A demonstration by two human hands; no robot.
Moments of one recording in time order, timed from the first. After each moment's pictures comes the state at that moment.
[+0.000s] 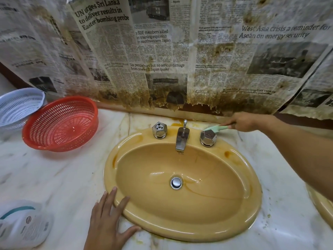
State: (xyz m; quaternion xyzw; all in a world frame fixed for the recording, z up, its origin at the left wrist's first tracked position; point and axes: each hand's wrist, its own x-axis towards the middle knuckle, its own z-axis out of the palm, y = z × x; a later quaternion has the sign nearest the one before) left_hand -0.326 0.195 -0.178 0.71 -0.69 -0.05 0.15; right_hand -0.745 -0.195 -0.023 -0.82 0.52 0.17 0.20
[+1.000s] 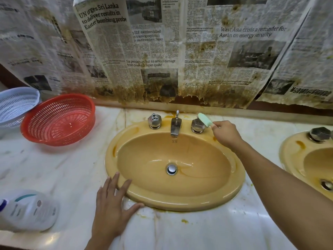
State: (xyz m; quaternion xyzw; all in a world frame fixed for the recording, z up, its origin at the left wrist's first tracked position) left_hand -0.327 0.204 -0.174 0.72 -0.67 -0.06 0.17; right_hand -0.694 -0.032 -0.025 -0.61 0.72 -0.20 0.28
